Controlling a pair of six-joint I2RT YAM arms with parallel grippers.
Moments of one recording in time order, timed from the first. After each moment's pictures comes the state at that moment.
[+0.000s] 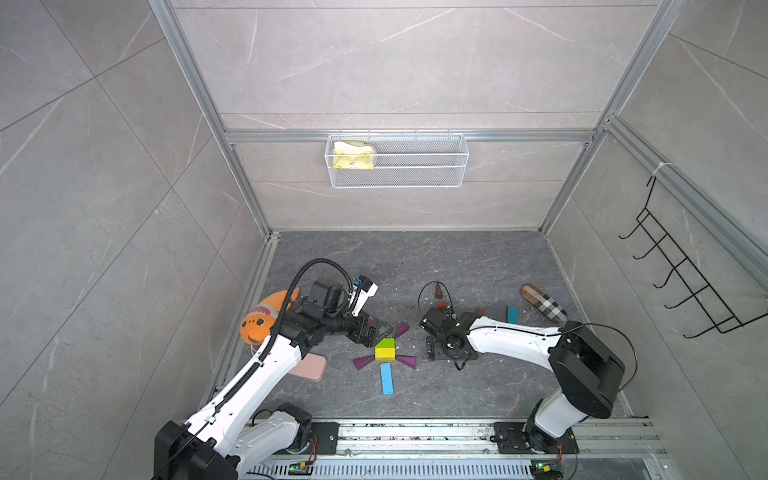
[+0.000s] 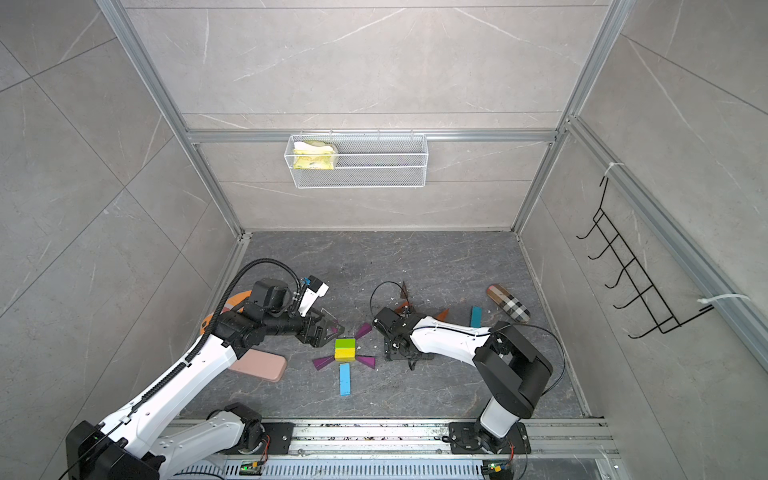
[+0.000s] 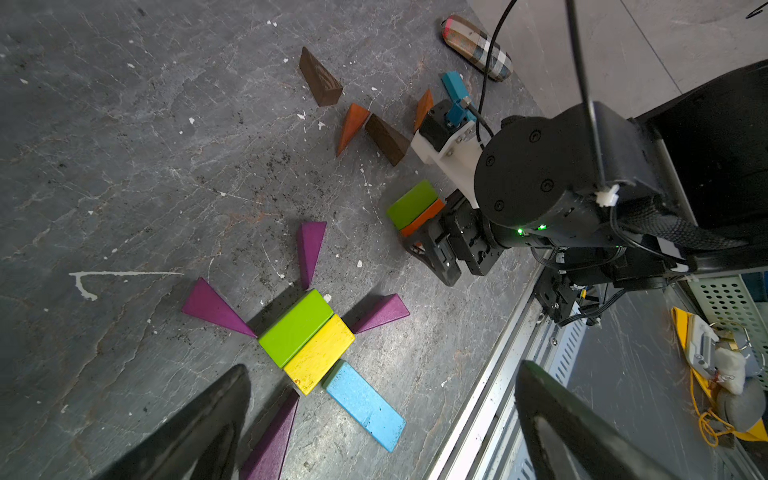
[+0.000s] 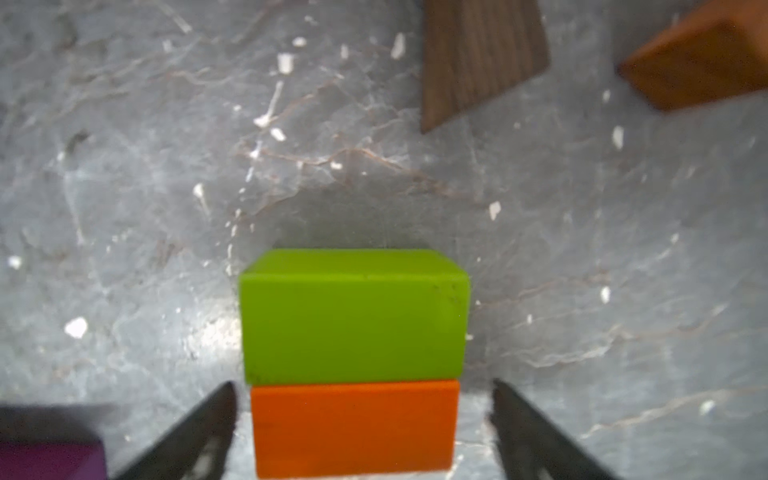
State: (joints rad) left arm -0.48 1.03 0.87 -0.61 0.55 -0.07; right arm 0.85 1.63 0.95 -0.73 0.24 0.80
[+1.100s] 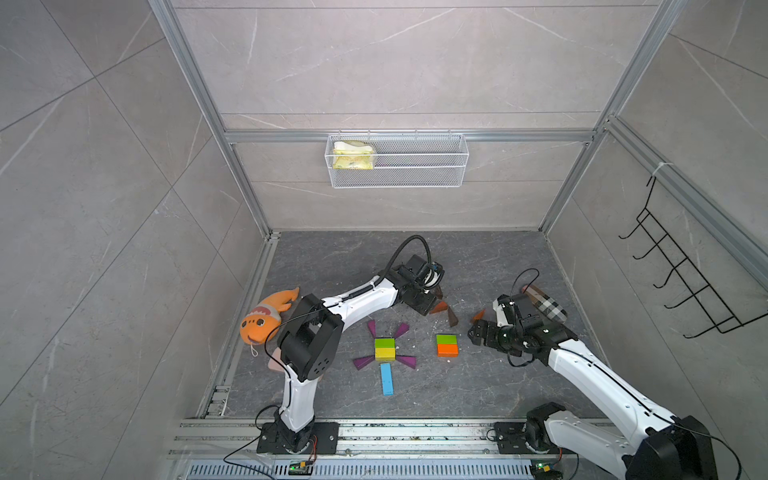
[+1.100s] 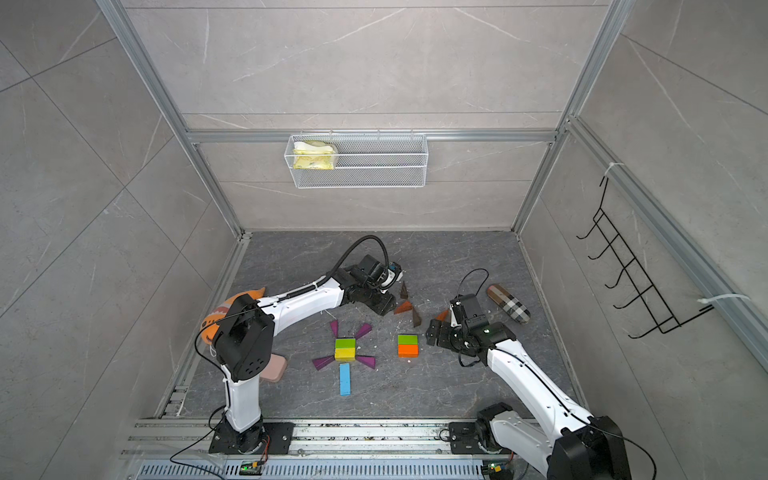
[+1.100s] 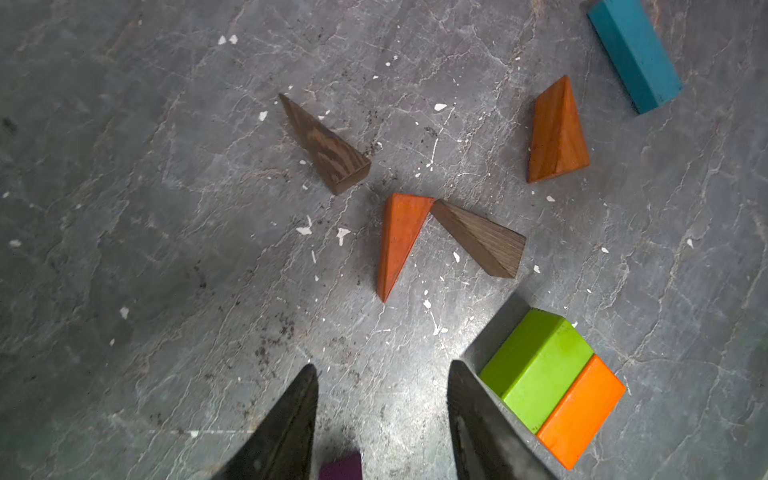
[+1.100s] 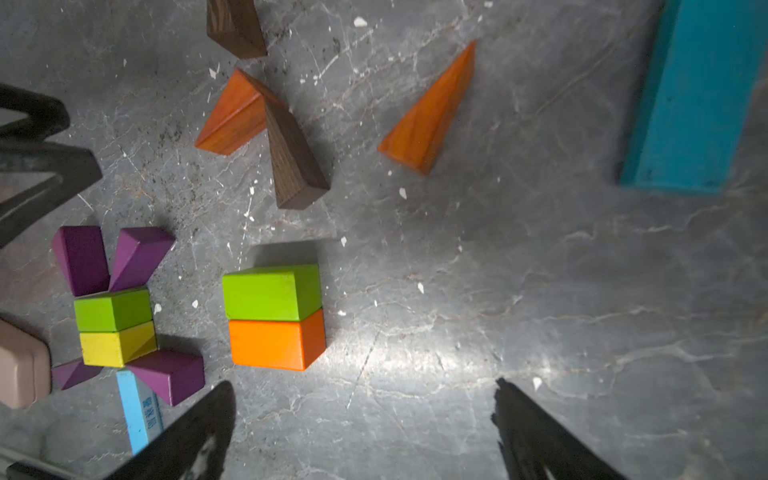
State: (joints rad) left arm -0.80 1.98 1.55 -0.57 0.15 0.00; right arm 0.32 1.03 0.66 -0.68 -0.16 0.53
